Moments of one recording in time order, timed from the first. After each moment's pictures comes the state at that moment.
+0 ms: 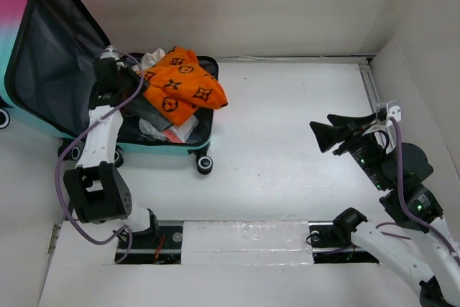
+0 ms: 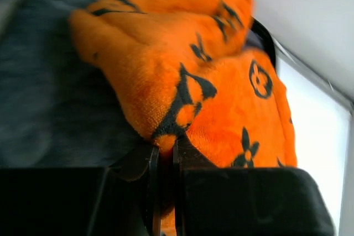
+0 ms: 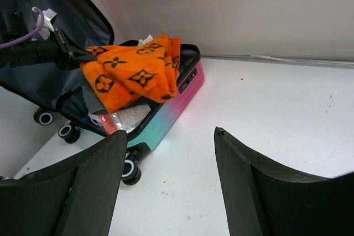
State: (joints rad) left arm 0.14 1.46 1.28 -0.32 0.23 -0.54; right arm 0.59 0.50 0.95 -0.33 0.09 0.31
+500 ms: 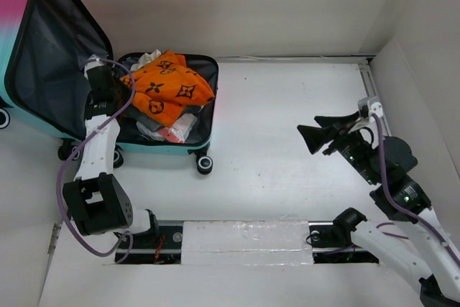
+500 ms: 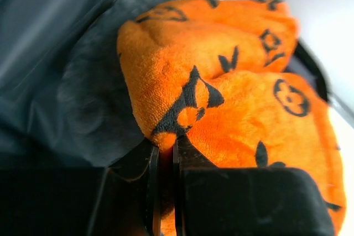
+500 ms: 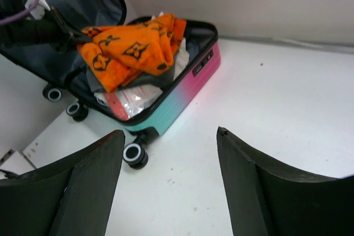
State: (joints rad) left arm 0.20 1.38 1.19 -0.30 -0.01 -0.55; right arm 0.59 0.54 0.90 -0.28 0.00 0.31
